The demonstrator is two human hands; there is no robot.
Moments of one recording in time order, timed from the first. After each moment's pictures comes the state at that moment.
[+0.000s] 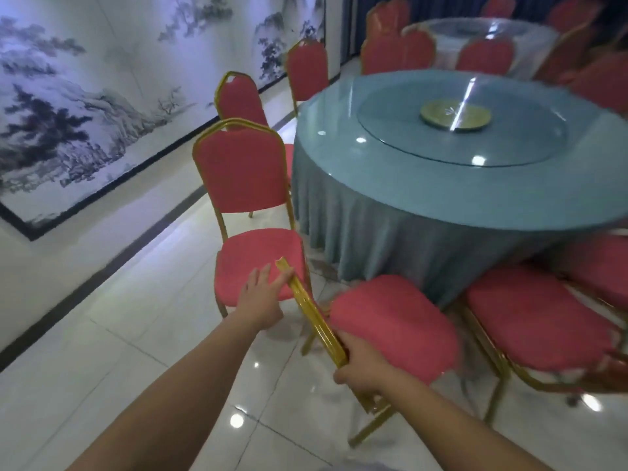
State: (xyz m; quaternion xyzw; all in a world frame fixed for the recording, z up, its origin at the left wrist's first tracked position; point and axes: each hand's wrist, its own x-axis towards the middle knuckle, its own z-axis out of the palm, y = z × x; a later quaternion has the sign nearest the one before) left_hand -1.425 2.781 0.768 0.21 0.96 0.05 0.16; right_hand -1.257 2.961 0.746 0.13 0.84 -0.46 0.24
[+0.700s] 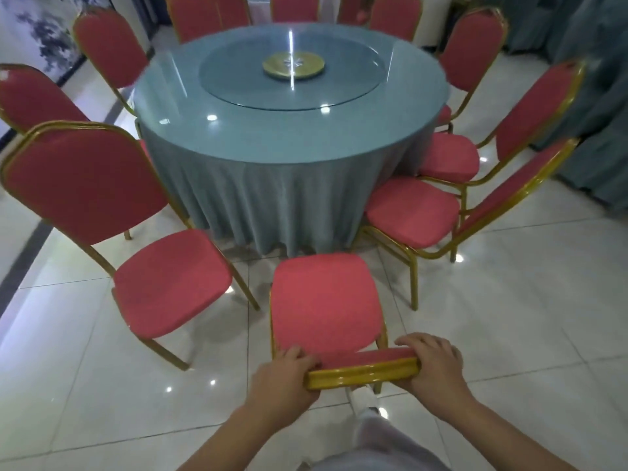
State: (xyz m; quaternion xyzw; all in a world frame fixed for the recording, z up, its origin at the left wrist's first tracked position) left_hand -1.273 2.736 0.737 0.54 0.80 0.06 0.25; right_hand -1.048 2.909 0.727 0.45 0.85 -0.26 0.05
